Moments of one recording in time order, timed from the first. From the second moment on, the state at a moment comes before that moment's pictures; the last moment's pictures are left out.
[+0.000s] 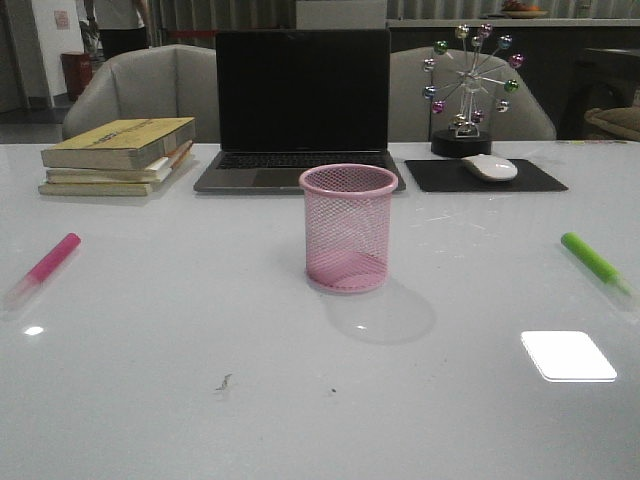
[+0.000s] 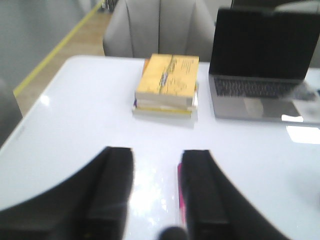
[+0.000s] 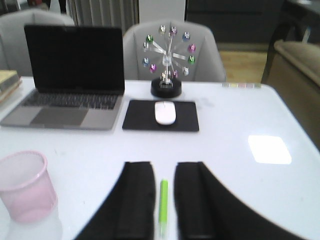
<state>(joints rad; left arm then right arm) 0.01 0.70 -0.78 -0.05 0.48 -0.01 0.01 0.55 -0.63 0.03 0.36 0.03</state>
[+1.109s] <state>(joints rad) 0.01 0.71 -0.78 -0.15 0.53 -0.01 0.01 1.65 -1.27 0.05 0.79 0.03</state>
